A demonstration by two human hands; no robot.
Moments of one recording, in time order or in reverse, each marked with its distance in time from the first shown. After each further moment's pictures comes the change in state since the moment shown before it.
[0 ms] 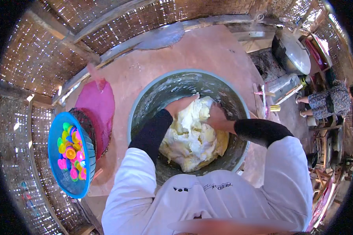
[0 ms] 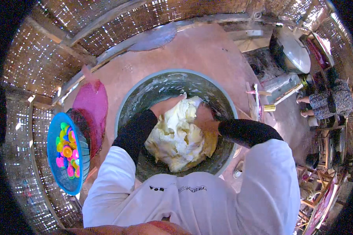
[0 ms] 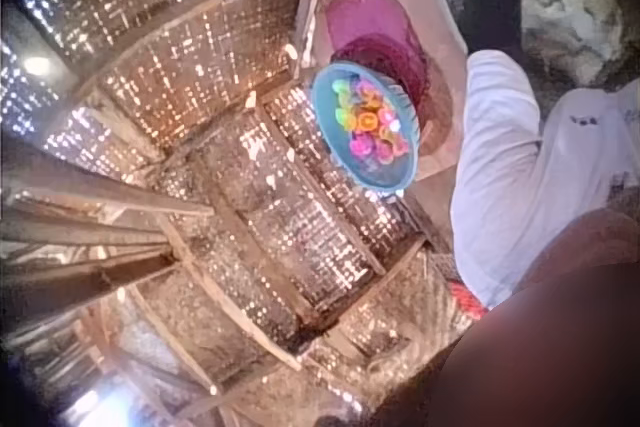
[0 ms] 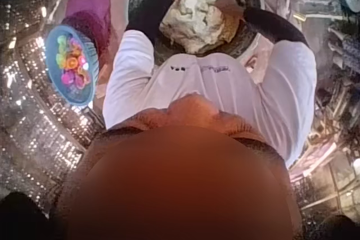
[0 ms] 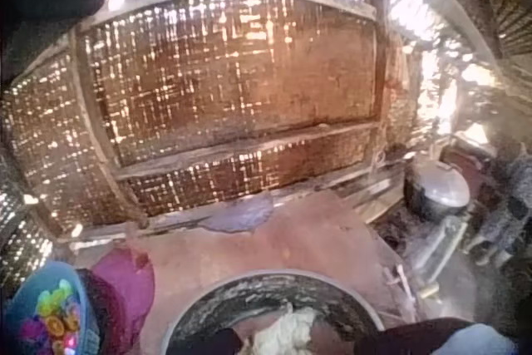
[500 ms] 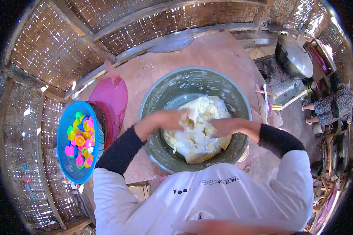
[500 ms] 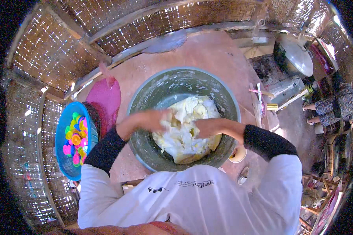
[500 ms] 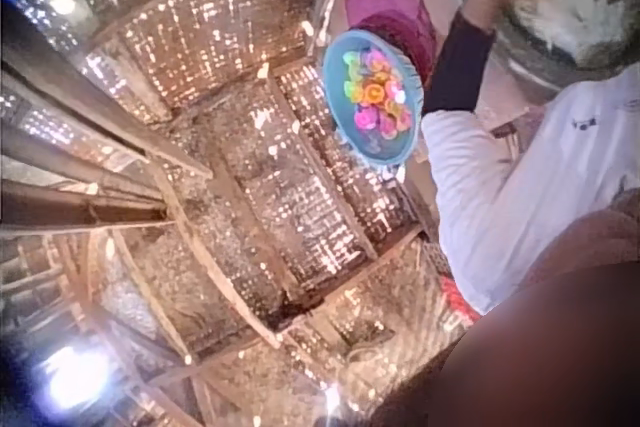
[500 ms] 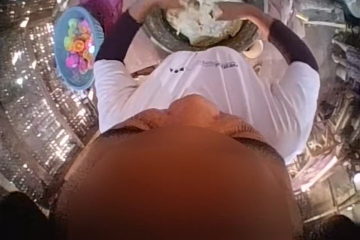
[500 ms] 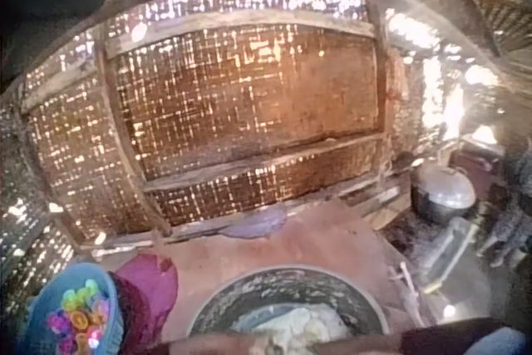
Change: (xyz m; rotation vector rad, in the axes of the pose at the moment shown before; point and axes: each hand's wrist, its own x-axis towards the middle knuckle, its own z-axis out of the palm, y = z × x) left_hand -0.171 0.053 0.045 1.216 -0.022 0.195; right_hand -0.068 -0.029 -0.080 0.126 -0.529 -0.640
